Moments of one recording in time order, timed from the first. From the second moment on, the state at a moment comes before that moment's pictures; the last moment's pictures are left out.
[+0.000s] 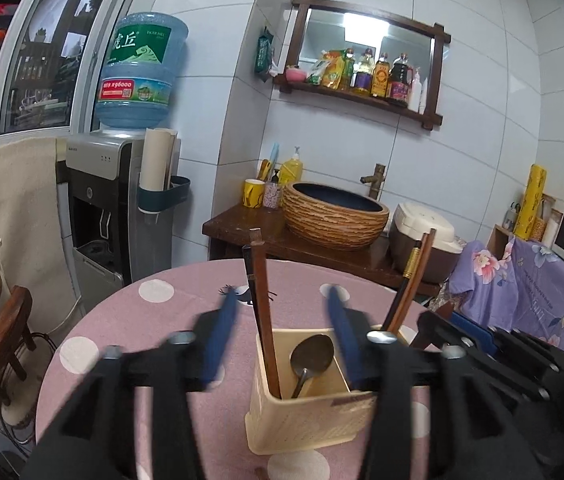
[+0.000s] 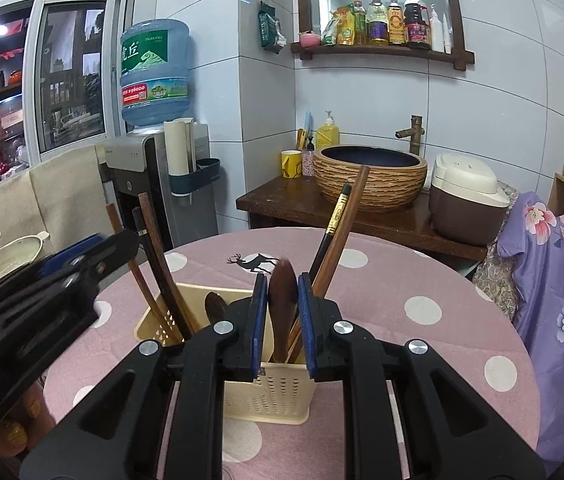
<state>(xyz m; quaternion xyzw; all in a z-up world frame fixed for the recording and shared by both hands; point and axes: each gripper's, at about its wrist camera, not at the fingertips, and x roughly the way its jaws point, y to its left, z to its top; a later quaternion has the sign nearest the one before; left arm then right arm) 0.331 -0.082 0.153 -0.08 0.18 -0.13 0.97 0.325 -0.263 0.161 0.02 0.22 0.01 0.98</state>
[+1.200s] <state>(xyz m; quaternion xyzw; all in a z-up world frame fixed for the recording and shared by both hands) 0.220 -0.018 0.029 0.01 0.31 -0.06 0.95 0.196 -0.243 0.042 -0.10 0.31 0.09 0.94</state>
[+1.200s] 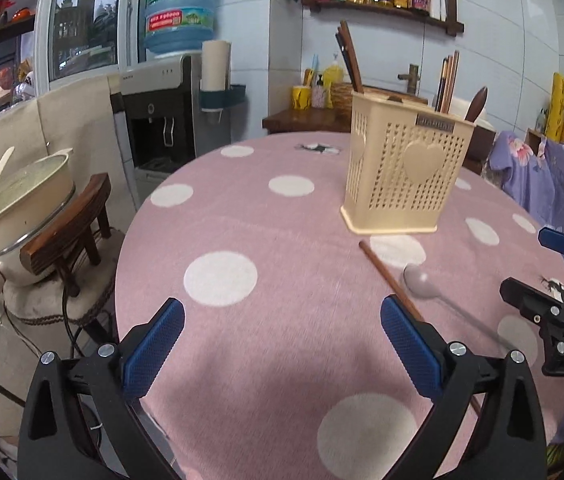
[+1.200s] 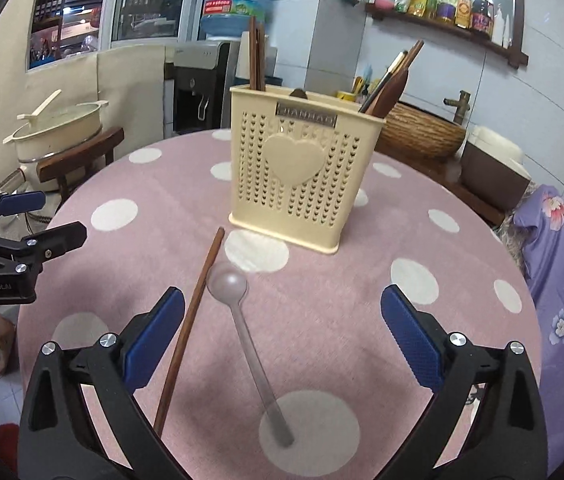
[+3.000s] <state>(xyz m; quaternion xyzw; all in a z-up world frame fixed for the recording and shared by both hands) 0.307 -0.097 0.006 -0.02 0.44 -0.17 0.88 0.250 -0.271 0.059 0.05 0.38 0.10 0.92</state>
